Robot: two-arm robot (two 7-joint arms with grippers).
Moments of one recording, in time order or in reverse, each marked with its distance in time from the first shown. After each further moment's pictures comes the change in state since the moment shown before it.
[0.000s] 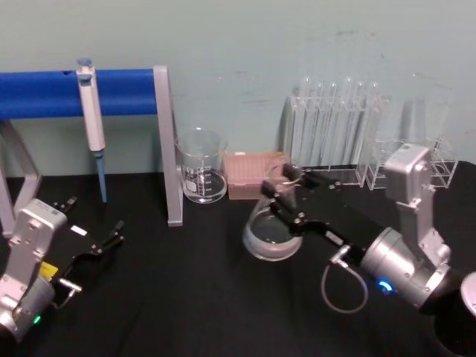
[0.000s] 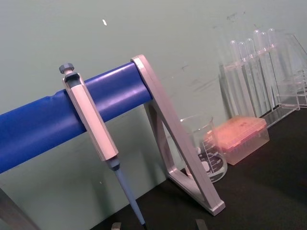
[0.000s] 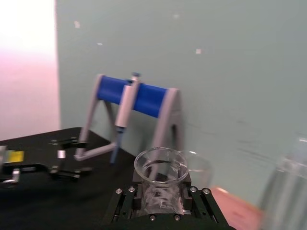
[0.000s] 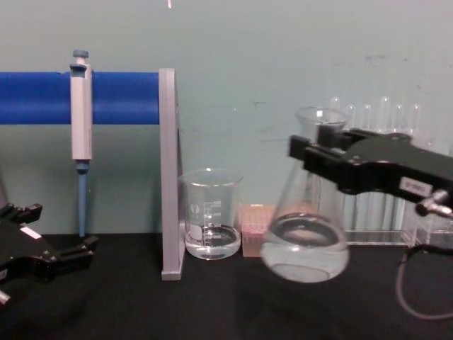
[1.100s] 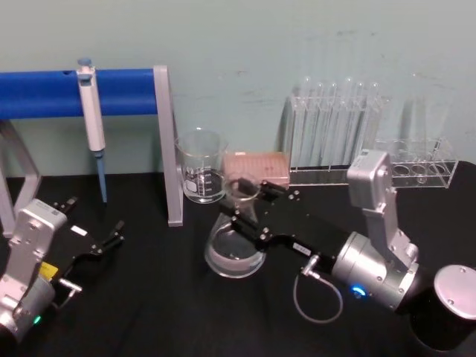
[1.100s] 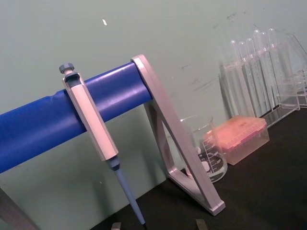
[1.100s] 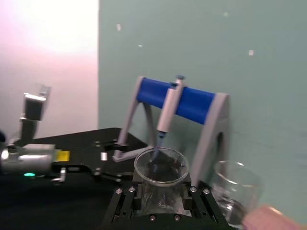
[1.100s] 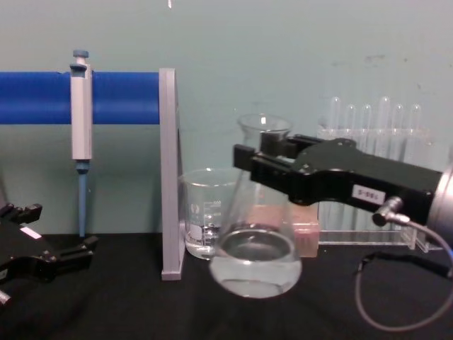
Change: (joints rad) left arm 0.000 0.000 0.000 0.000 0.000 0.000 0.000; right arm 0.077 0.025 -0.129 0.039 0.067 -0.016 0.067
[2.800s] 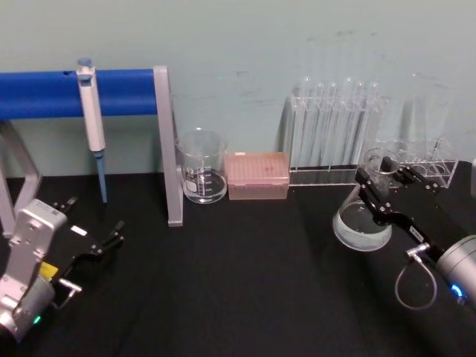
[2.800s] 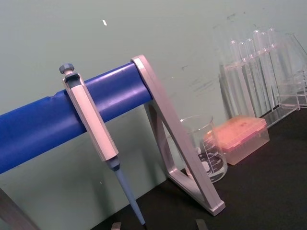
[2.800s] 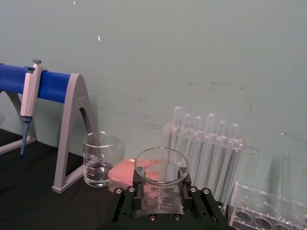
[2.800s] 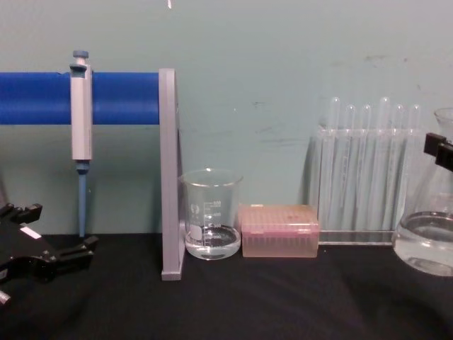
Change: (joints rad) left arm 0.000 0.000 0.000 0.000 0.000 0.000 0.000; right arm -0.244 -0.007 0.333 -0.157 -0.117 0.065 -0.268
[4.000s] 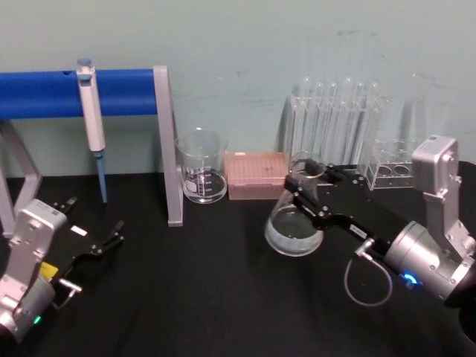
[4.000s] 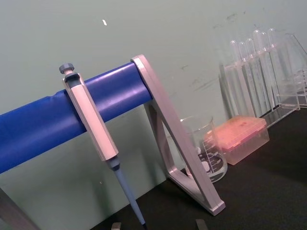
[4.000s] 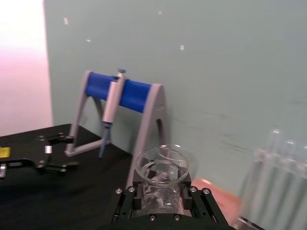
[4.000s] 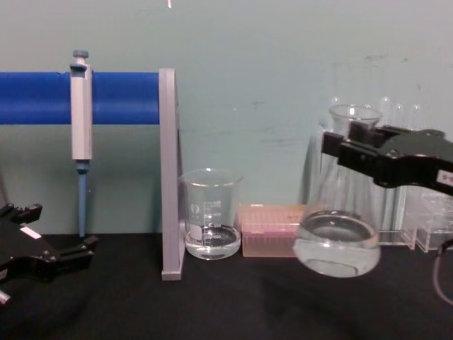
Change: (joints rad) left arm 0.000 0.000 0.000 0.000 0.000 0.000 0.000; right arm 0.165 0.015 -0.152 0.119 0.083 -0.021 0.237
